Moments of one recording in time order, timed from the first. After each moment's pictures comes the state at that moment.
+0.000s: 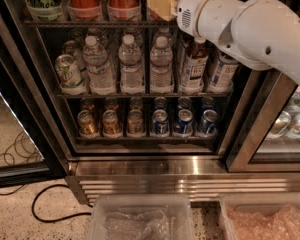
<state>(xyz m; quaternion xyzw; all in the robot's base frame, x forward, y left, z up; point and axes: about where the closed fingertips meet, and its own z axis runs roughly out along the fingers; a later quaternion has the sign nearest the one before) 0.686 -0.053 1.061 -0.23 0.66 0.19 0.69</state>
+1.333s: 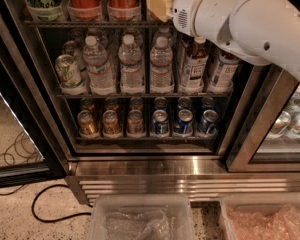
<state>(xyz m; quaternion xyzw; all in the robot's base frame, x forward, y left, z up) 0.678 -0.039 1.058 -0.26 0.67 0.19 0.67</state>
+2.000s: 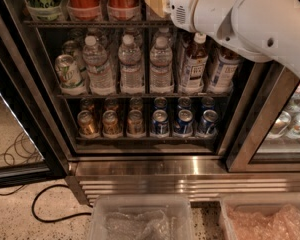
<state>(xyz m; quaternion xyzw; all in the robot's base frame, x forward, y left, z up) 0.665 -0.027 1.079 -0.30 0.63 0.17 0.69</state>
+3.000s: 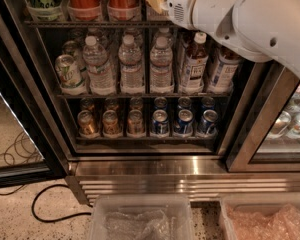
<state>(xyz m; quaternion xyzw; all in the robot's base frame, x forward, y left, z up) 0.654 -0.023 1.094 -0.32 0.61 0.16 0.71</state>
